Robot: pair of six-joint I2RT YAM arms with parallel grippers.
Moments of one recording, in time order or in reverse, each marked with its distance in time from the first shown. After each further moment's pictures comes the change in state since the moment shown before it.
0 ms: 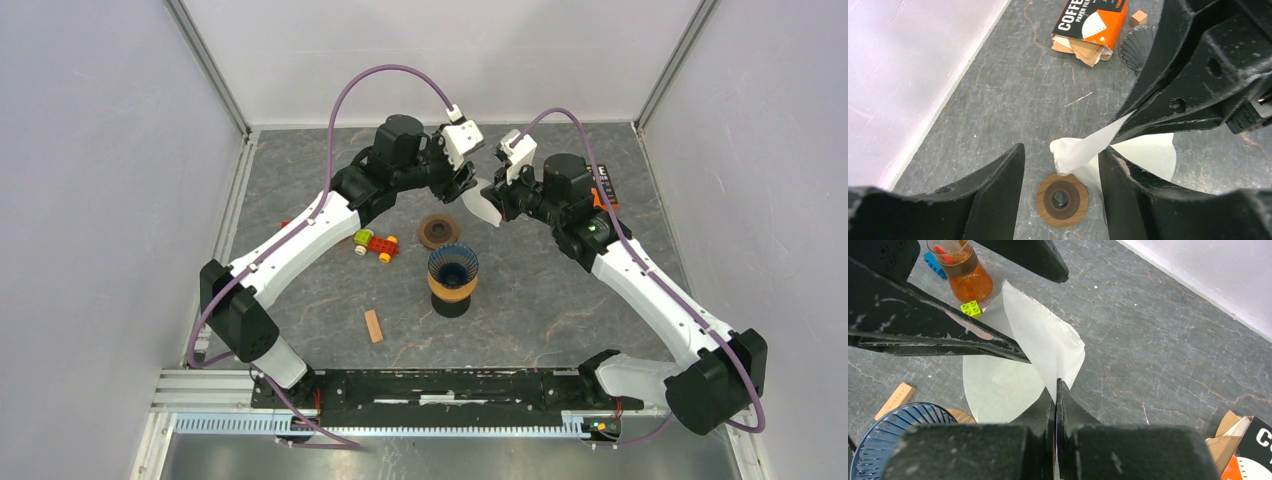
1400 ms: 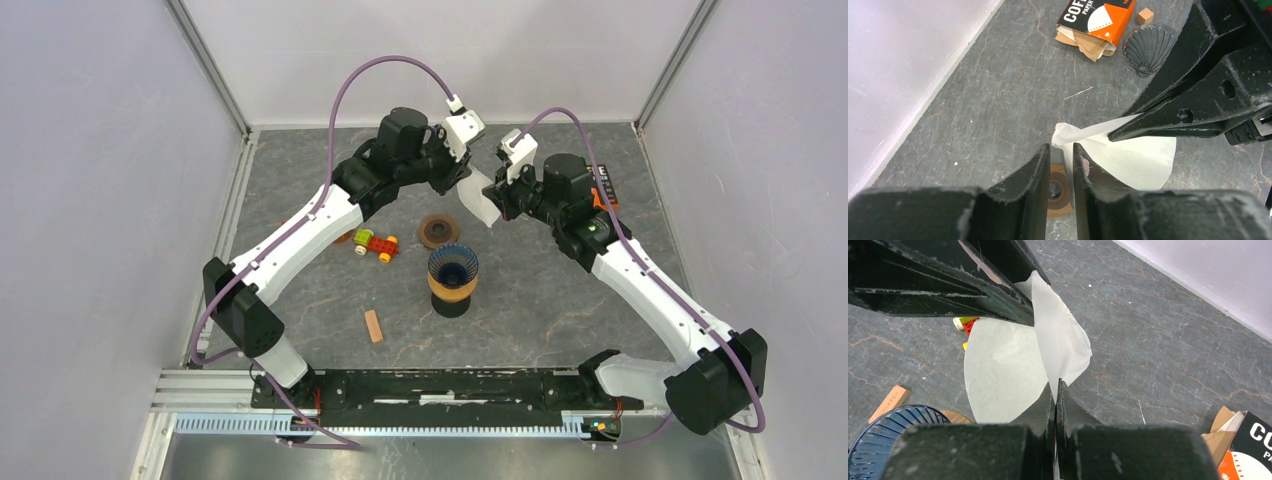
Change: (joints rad) left arm -0.008 0.034 0.097 -0.103 -0.068 -0.071; right arm 0.000 0.000 0.000 -0.001 0.026 0.000
